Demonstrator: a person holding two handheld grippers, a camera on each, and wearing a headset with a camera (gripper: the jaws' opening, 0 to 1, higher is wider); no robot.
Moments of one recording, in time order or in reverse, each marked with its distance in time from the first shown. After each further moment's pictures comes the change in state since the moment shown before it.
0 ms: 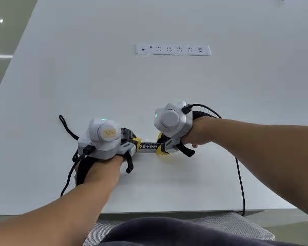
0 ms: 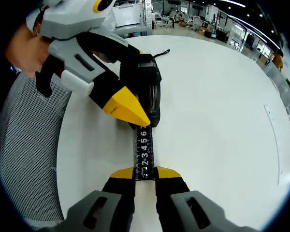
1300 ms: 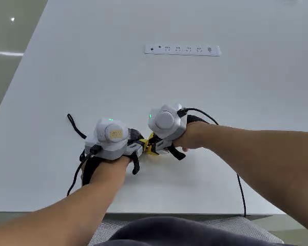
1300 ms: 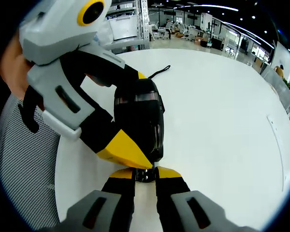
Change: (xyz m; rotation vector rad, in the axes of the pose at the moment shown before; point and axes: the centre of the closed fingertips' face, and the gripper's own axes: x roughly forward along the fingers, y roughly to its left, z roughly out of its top) left arm 0.002 -0.001 0.000 0.002 0.009 -0.012; right arm 0.028 0.000 0.044 0.020 -0.135 -0.012
